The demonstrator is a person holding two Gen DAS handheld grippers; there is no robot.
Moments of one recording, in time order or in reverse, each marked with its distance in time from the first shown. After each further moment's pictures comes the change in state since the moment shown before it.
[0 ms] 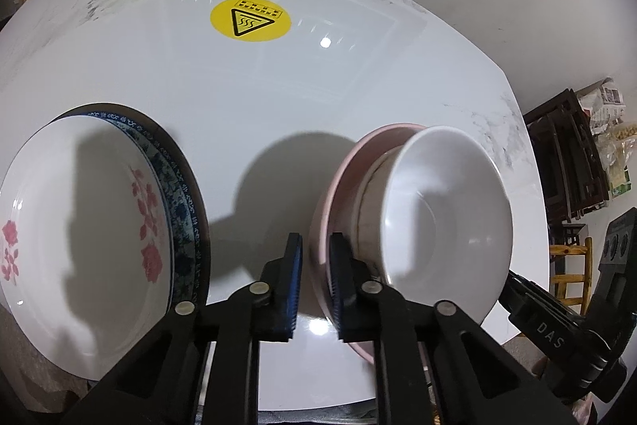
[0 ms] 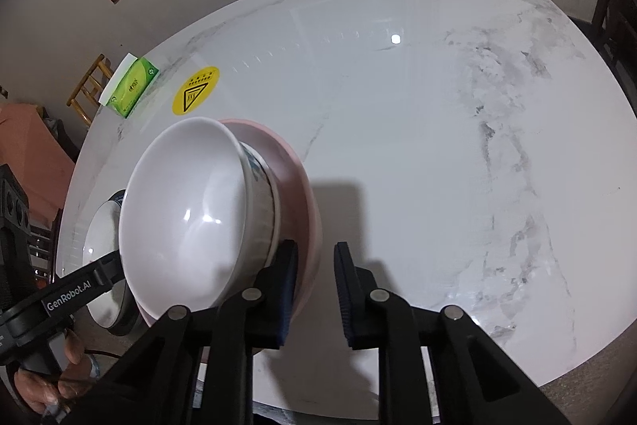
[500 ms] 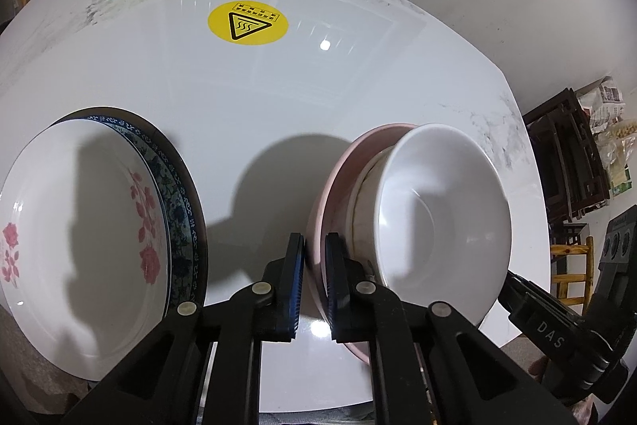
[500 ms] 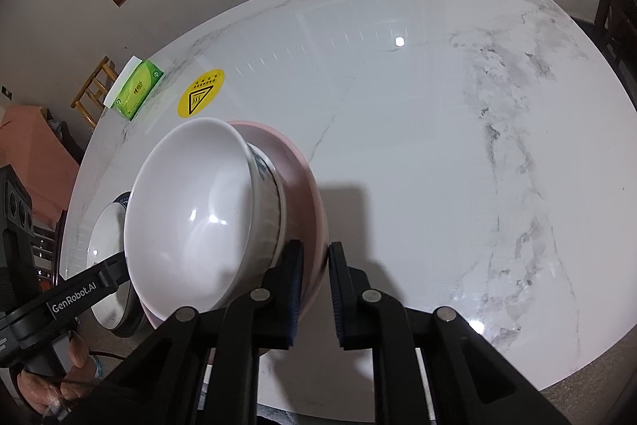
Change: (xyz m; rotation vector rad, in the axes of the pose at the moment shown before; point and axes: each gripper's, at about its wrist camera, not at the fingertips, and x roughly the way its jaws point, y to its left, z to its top) left arm -0.002 -0.002 -0.001 0.005 -0.011 0.004; right arm 0.000 0.001 0.000 0.006 -0.013 0.019
